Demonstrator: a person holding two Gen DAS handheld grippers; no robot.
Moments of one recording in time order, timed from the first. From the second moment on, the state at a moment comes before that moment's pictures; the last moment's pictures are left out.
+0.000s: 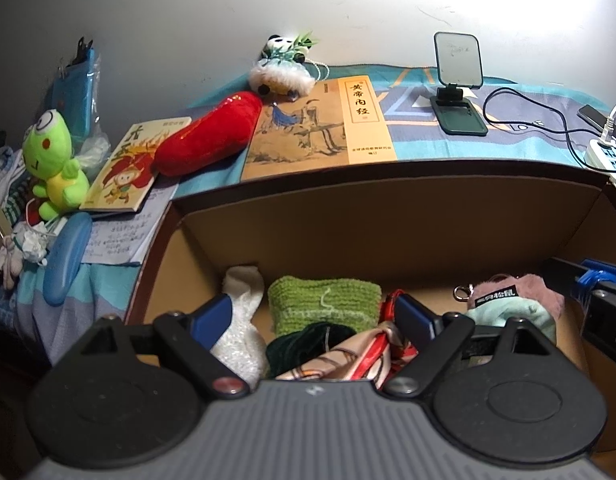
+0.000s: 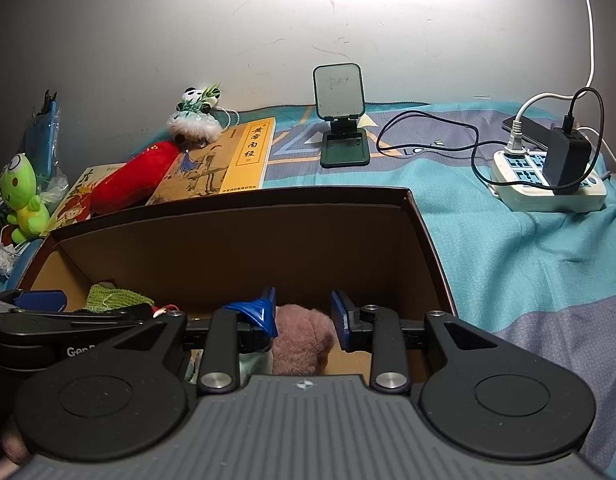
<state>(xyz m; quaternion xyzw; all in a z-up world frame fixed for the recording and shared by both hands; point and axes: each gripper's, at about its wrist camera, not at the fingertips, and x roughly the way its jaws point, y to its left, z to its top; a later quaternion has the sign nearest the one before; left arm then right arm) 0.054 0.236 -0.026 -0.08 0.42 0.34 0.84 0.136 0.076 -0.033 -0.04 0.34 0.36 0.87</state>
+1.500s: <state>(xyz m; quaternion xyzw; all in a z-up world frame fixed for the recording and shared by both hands) -0.036 0.149 0.077 -0.08 0.37 0.36 0.85 0.048 0.017 0.055 -0.05 0.32 0.34 0.88</state>
